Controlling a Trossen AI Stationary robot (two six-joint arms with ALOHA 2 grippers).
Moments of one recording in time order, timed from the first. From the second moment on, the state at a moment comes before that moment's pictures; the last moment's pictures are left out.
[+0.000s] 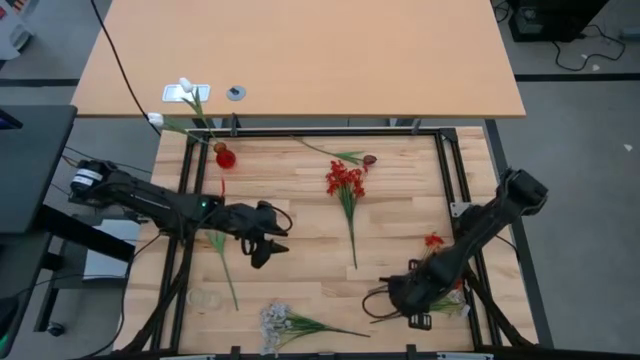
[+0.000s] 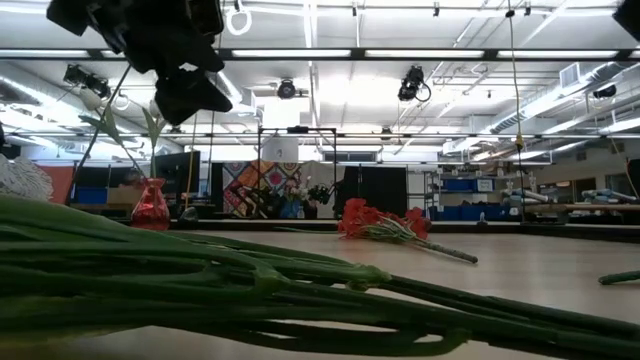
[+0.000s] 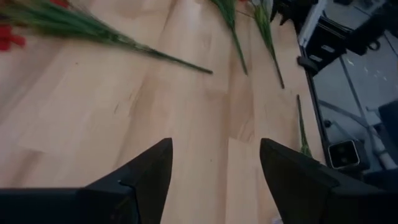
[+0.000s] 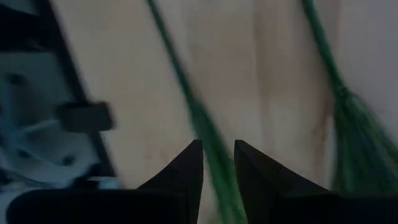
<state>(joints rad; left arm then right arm) -0.22 1.15 0.65 -0.07 -0.04 -0.53 0.72 1.63 1.05 -0.82 -0.23 0.92</state>
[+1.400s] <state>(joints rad) -0.39 1.02 0.83 -0.28 -0.25 -0.91 0.73 1.60 0.95 -1.00 0.04 0.70</state>
